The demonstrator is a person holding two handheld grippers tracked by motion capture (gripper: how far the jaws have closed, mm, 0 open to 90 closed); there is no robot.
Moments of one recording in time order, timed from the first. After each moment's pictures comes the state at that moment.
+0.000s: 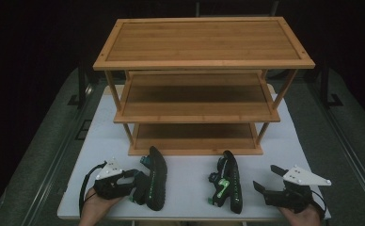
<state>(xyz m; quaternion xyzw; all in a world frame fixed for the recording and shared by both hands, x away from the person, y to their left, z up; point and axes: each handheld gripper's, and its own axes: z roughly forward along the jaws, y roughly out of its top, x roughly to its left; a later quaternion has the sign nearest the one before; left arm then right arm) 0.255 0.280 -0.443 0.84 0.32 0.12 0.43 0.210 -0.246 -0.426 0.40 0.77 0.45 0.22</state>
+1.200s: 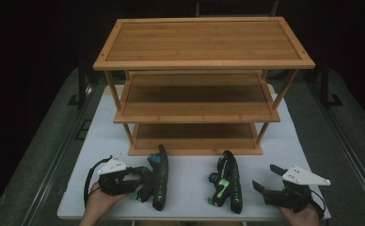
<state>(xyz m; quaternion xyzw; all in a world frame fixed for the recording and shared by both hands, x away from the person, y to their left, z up) 0.260 0.261 -0.420 0.83 0.28 0.09 0.46 0.211 -0.244 -0.426 0.40 0.77 0.45 0.22</state>
